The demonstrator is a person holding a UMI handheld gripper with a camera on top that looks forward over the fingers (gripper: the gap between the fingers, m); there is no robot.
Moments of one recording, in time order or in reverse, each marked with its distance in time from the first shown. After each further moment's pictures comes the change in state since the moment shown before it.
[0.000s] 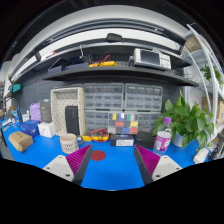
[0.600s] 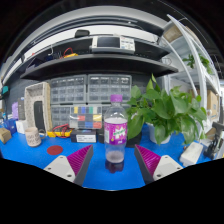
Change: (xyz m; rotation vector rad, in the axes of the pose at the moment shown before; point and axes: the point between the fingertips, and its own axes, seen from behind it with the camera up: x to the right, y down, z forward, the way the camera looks) arm 0.182 0.064 0.051 0.050 0.148 0.042
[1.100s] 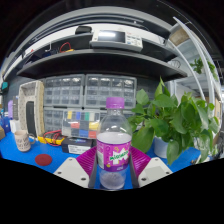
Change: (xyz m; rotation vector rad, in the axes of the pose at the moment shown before) arm 0.001 -0.028 0.087 0.052 0.004 -0.048
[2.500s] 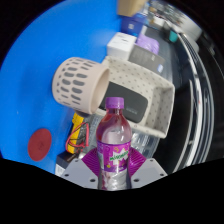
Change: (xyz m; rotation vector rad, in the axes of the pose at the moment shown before) arm -0.336 -0.054 0.068 0.307 -0.095 -1.894
